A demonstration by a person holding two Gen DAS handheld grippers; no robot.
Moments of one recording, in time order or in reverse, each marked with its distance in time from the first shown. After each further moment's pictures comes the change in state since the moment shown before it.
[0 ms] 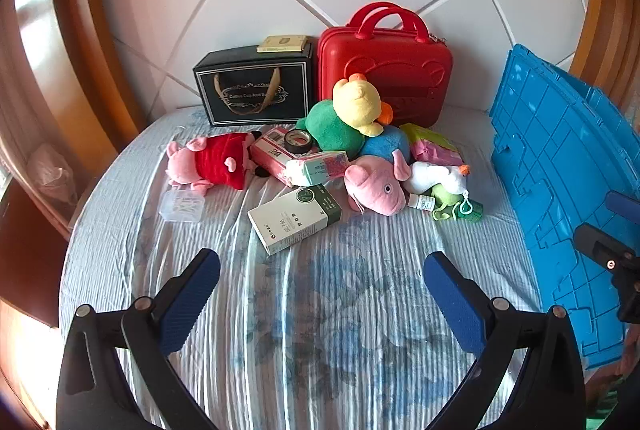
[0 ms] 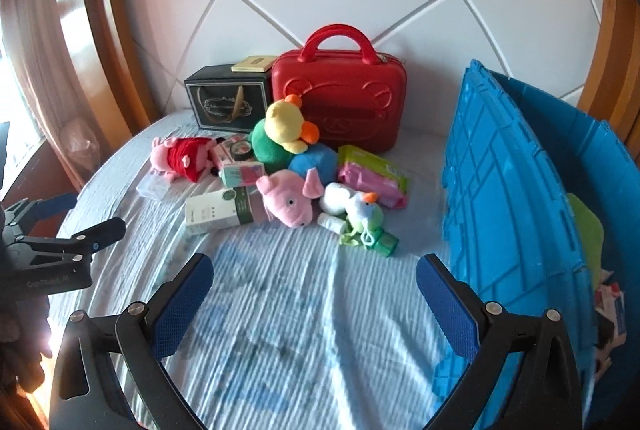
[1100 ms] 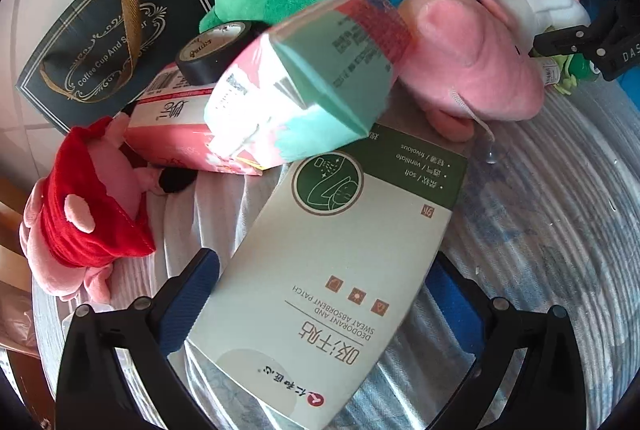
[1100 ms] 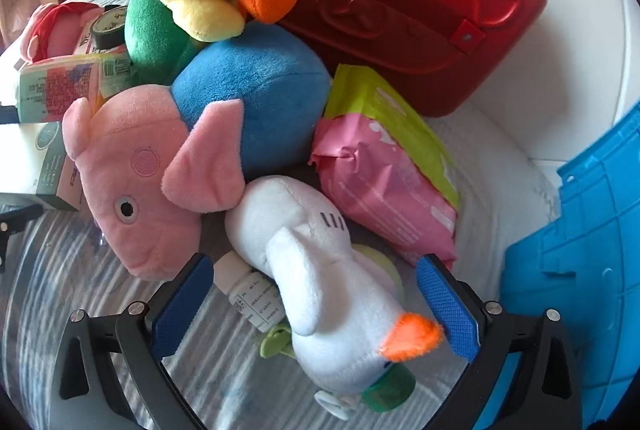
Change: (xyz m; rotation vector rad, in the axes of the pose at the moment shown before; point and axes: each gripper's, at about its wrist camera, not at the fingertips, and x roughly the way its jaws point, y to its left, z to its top) left arm 0.292 0.031 -0.008 0.495 0.181 -0.093; right arm 0.337 -0.025 0.047 -0.289 0.264 -0.129
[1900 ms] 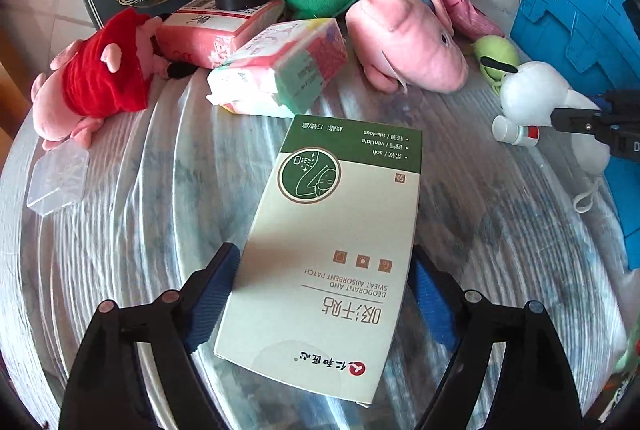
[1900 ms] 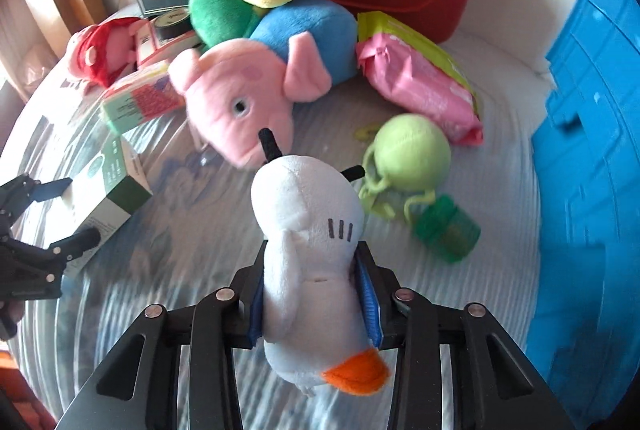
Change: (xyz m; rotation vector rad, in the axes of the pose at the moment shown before) left arm -0.065 -0.035 -0.077 -0.288 0.028 -0.082; right arm -0.065 0.025 -0.081 0.199 0.043 0.151
